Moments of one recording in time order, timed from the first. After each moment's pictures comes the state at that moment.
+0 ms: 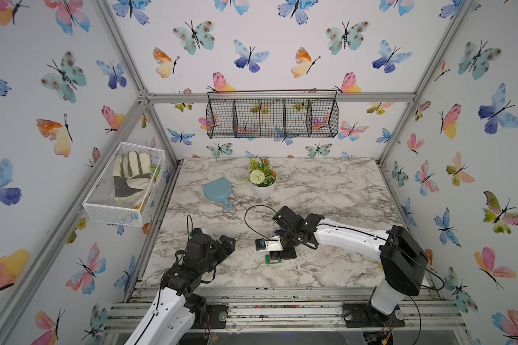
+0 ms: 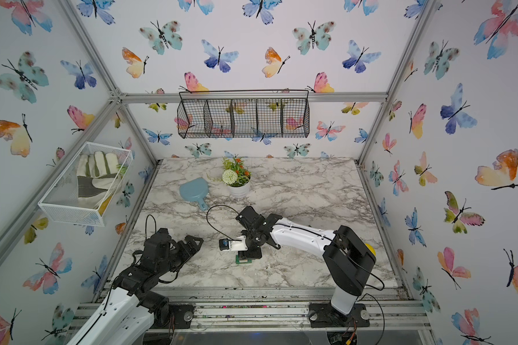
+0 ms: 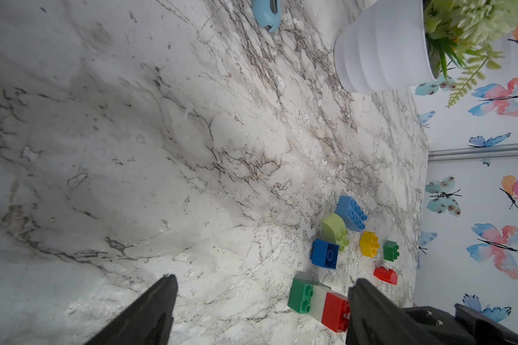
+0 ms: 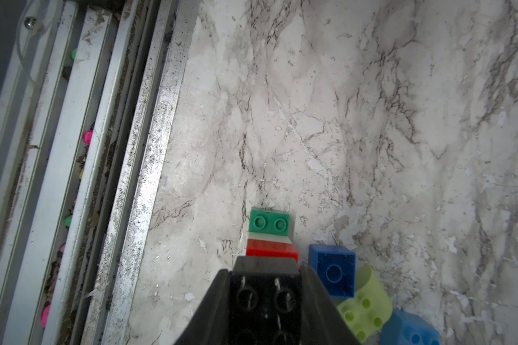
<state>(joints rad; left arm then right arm) -0.35 0.57 0.37 -0.54 0.11 -0.99 0.97 1.72 1.18 -0.62 -0.33 -0.80</state>
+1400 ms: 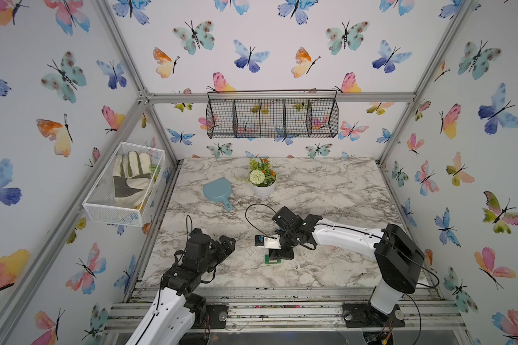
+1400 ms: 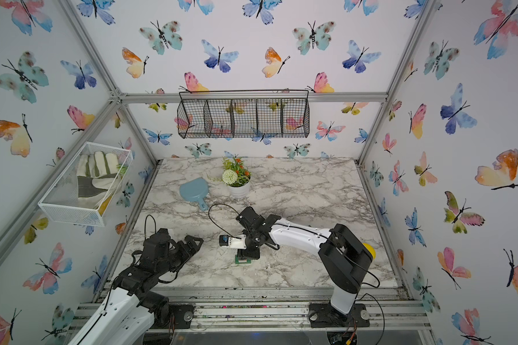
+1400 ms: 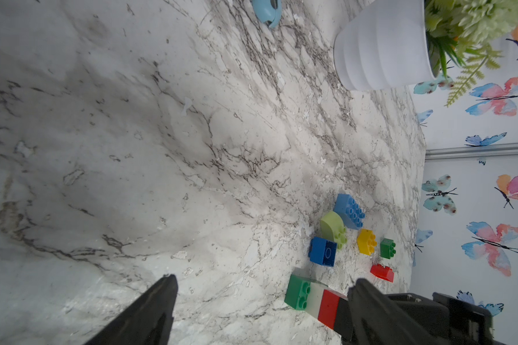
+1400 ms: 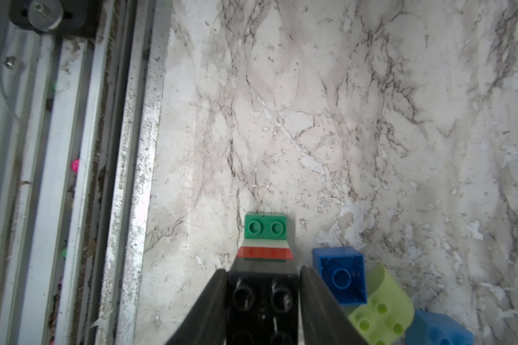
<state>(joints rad) -0.33 0.57 0.37 -0.54 0.14 -0.99 0.97 1.74 1.17 -0.57 -0.34 -0.65</state>
